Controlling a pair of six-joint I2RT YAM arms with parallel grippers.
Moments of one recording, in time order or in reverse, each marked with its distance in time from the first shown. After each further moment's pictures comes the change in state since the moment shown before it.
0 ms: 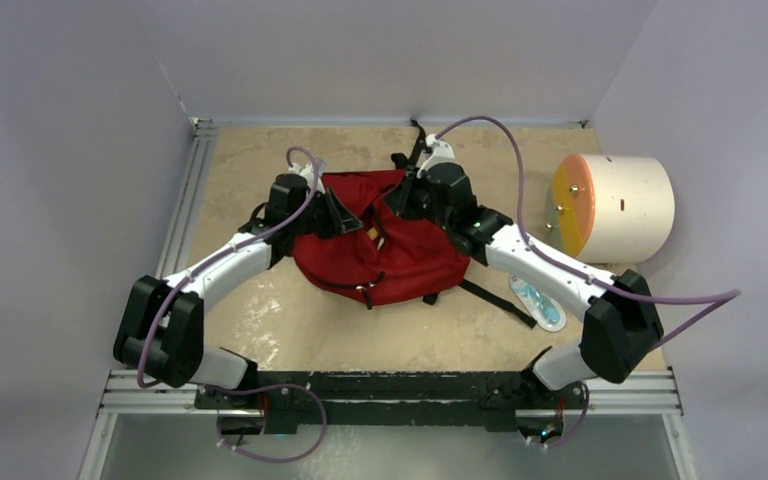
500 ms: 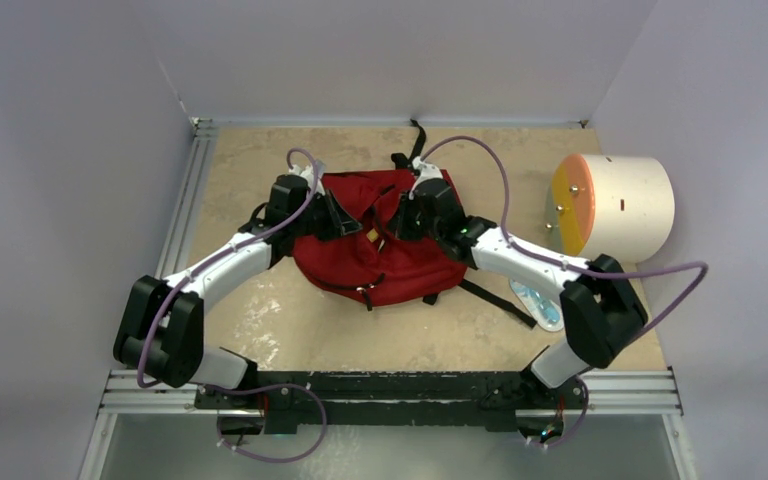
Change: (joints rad) left arm 0.000 0.000 0.001 -0.034 -0.004 0.001; right arm -0.001 0.071 -0.085 -0.042 -0.047 -0.030
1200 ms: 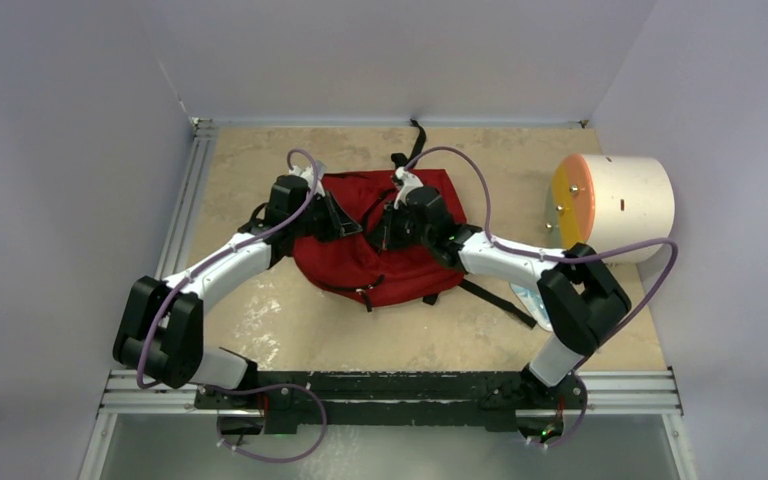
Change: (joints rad) left arm 0.000 -0.003 0.000 -0.017 0.005 0.000; right arm 0.030 0.105 -0.042 0.190 -0.201 0.030
